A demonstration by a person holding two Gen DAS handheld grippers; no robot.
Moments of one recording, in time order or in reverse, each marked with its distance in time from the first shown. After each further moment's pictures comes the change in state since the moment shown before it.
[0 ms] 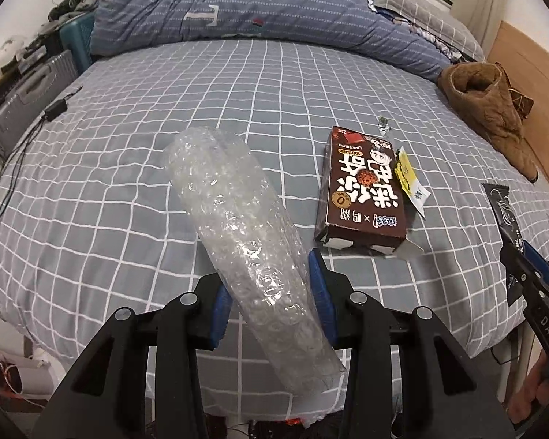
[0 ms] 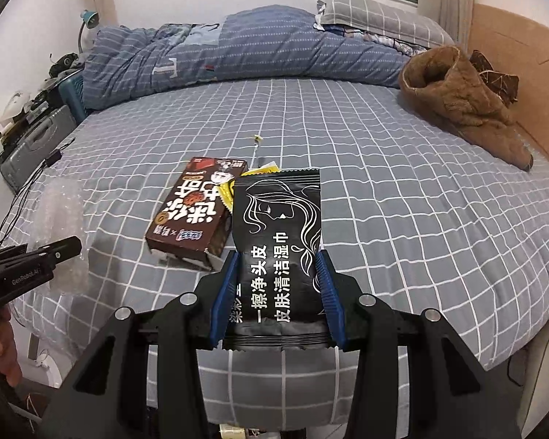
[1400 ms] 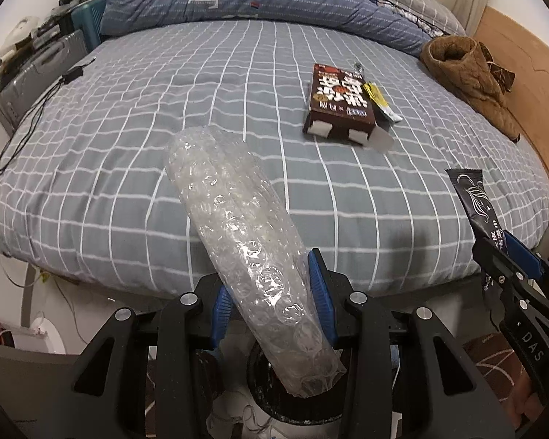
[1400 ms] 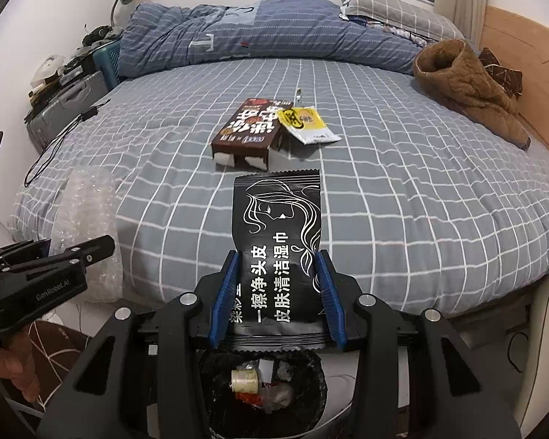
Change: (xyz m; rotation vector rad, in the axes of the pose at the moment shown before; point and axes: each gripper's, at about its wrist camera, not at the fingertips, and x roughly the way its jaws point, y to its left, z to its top) left arm -0.055 0.001 -0.132 0.007 0.036 -0.020; right arm -0.070 0.045 -0.109 -0.067 0.052 0.046
